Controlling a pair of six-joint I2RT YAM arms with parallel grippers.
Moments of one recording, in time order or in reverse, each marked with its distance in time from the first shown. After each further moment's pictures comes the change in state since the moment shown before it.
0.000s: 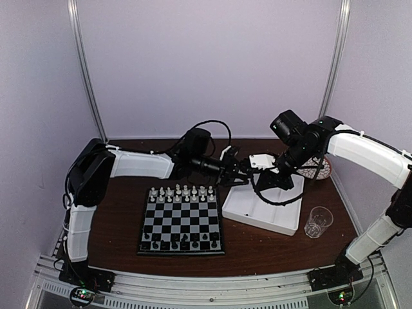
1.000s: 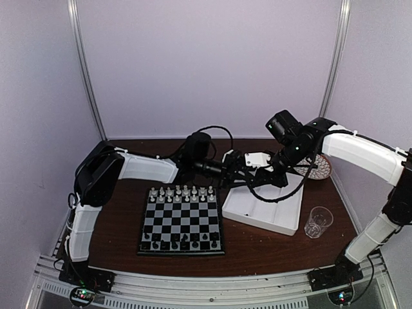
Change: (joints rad) left arm -0.004 0.070 0.000 0.187 0.058 -0.204; right arm 0.000 0.041 0.000 0.082 0.070 0.014
